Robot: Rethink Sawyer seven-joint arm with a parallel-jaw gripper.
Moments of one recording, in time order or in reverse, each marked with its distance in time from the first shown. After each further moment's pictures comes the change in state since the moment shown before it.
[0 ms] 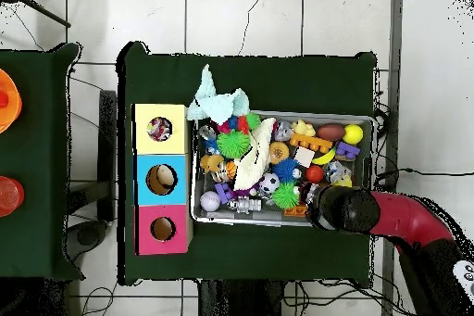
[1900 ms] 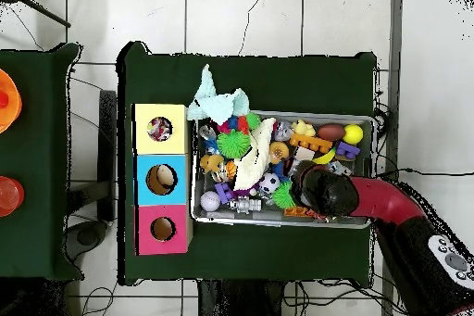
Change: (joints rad) arm 0.020 0.122 0.060 -0.059 0.025 -0.217 0.000
